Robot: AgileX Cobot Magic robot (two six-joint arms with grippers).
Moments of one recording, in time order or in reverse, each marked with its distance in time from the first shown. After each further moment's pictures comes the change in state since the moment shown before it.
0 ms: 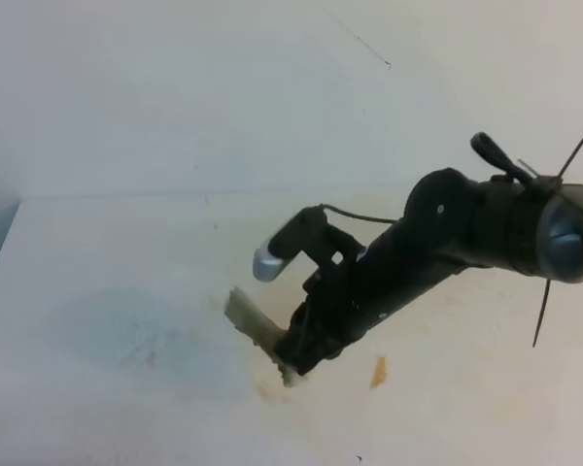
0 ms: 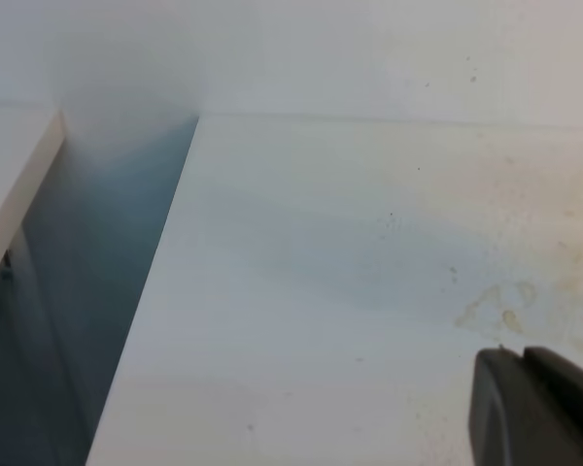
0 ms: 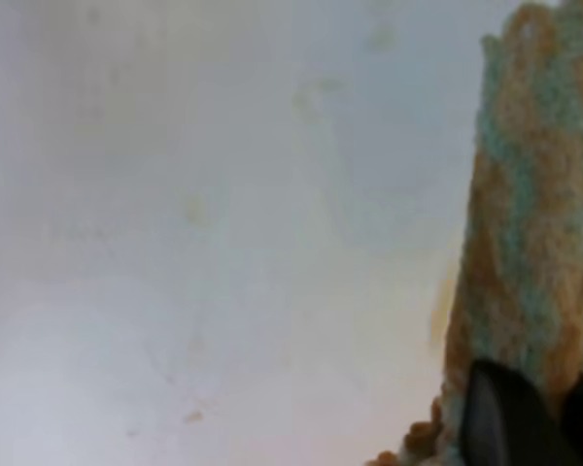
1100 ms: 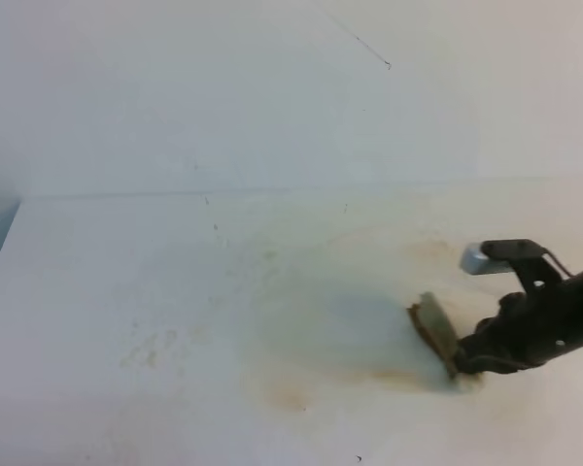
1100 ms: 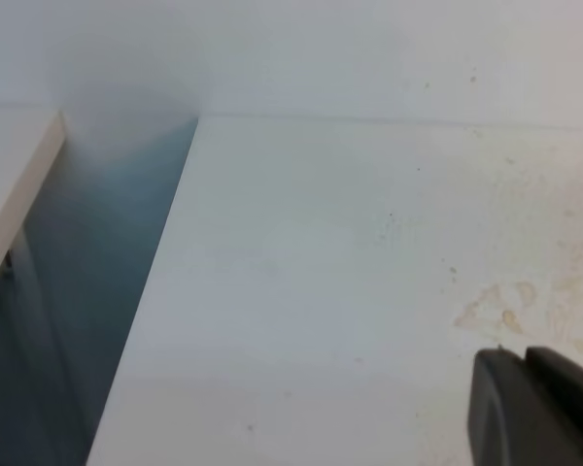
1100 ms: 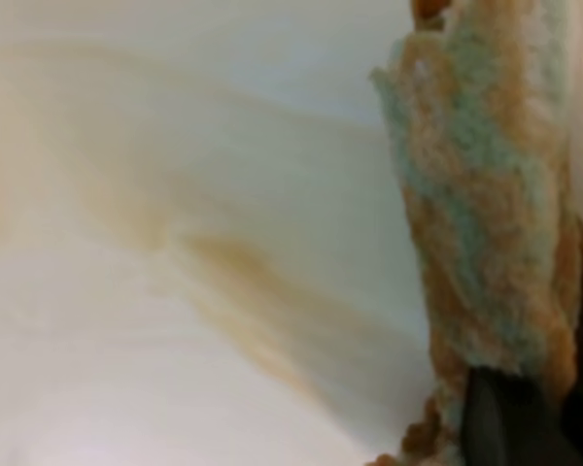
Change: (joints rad) left arm 0.000 0.000 0.000 0.000 0.000 0.000; right arm -0.390 -0.078 0.353 0.232 -0.131 -0.093
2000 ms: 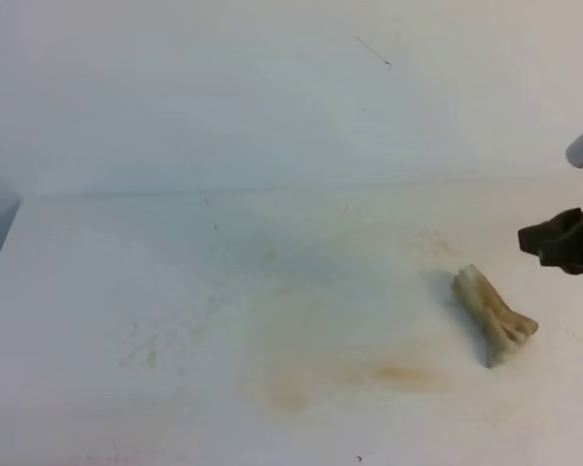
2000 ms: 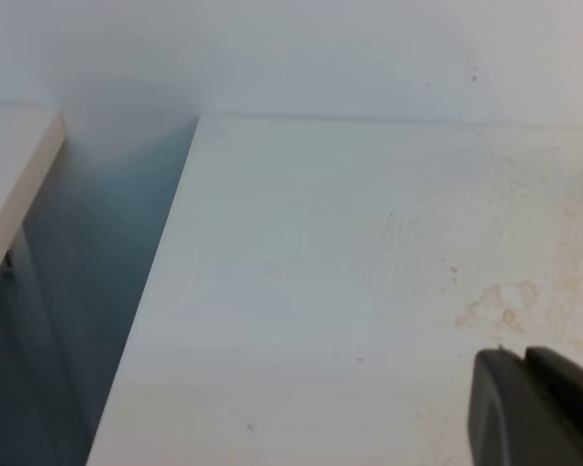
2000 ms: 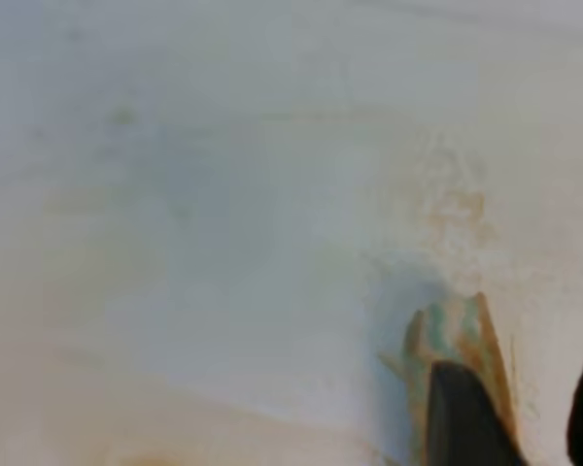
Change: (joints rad) left arm 0.000 0.000 0.000 0.000 0.000 0.000; right arm -0.182 -0.421 0.142 0.184 -0.163 -0.252
